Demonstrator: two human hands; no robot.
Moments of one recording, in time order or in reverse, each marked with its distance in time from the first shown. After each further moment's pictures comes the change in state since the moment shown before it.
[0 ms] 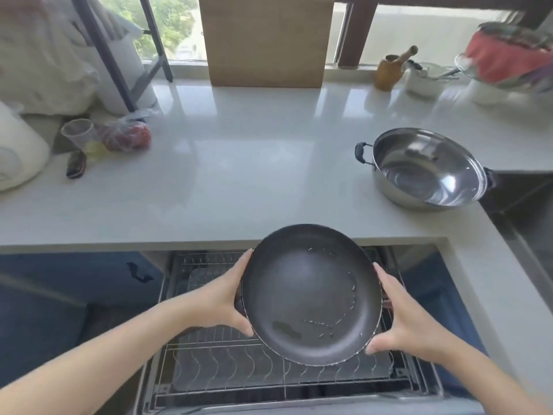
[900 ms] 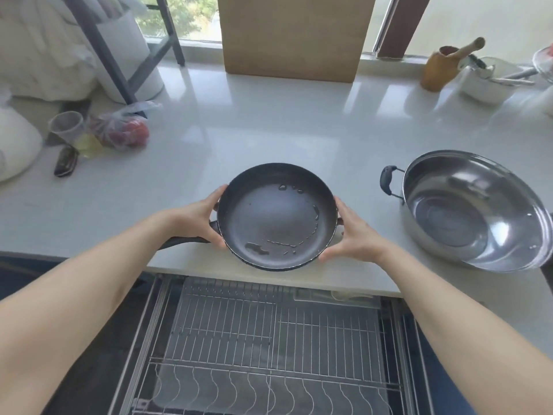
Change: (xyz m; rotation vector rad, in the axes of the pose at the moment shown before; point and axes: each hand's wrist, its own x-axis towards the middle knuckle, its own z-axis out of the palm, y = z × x) left_hand 0.127 -0.022 -0.170 0.132 0.152 -0.206; right_hand 0.262 -0.034 -0.072 -0.016 -0.082 -0.165
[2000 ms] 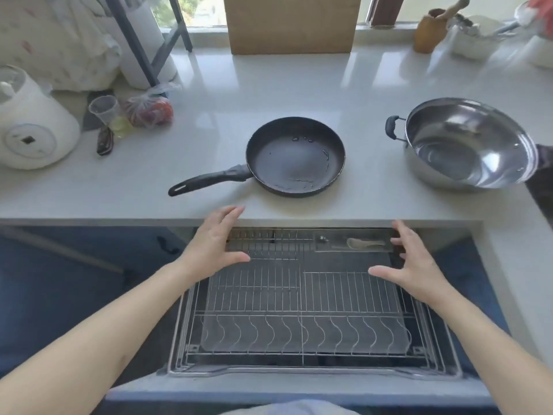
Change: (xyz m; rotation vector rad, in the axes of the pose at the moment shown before) left_hand -0.143 -0.033 0.108 0.229 0.380 0.176; right_hand -0.197 0.011 0.084 -0.048 0.313 0.224
